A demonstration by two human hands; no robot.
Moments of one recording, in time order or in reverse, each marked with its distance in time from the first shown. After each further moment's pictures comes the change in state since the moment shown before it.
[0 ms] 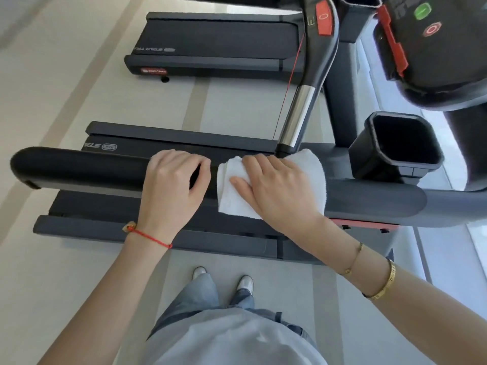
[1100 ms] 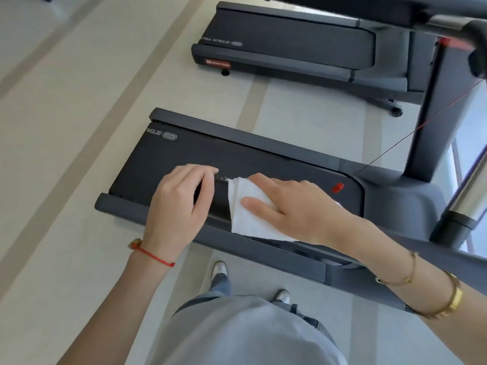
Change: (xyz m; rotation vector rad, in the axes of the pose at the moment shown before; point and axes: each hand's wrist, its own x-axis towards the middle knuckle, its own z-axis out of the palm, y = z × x) left_hand -0.018 -0.221 -0.089 -0.191 -0.047 -0.299; right_hand 0.169 -0.168 0.017 0.518 -0.604 -0.258
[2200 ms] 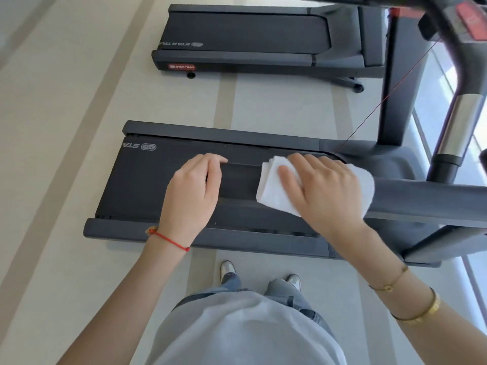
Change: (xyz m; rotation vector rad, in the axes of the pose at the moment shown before) left_hand 0.005 -0.022 -0.013 -0.117 -0.112 0.058; right_hand -0.022 -0.038 0.043 -0.396 0.713 0.466
